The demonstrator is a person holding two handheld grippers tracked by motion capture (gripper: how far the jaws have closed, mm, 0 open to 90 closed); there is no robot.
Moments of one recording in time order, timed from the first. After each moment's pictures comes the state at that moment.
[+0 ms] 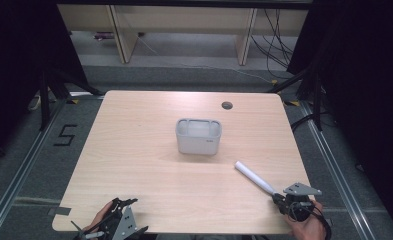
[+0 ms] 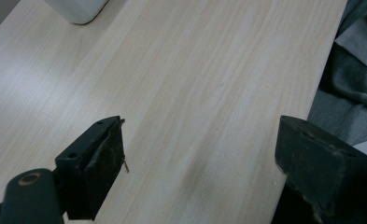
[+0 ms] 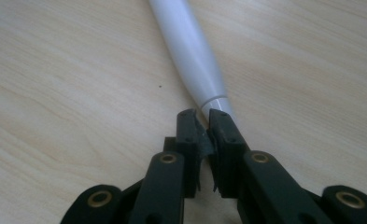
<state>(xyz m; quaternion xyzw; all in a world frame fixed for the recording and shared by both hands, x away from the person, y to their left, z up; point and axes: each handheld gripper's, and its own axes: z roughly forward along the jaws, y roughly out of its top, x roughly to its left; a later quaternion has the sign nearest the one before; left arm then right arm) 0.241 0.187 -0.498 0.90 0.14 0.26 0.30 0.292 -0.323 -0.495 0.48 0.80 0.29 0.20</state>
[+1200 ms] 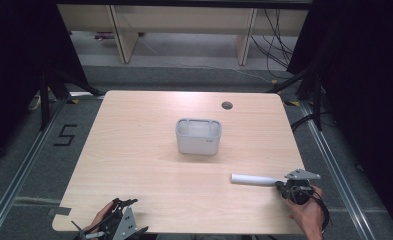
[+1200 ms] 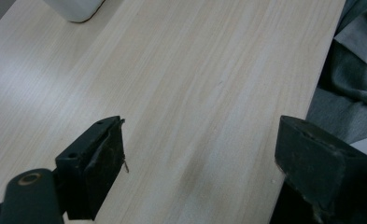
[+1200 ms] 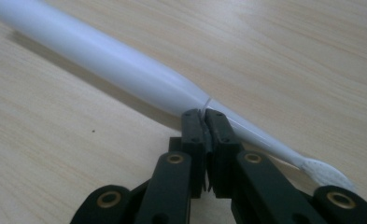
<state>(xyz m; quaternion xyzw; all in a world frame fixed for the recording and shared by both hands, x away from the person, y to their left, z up) 0.241 0.187 -0.500 0.90 0.14 0.27 0.31 0.332 -0.333 -0.494 0.50 0.79 0.28 0.21</state>
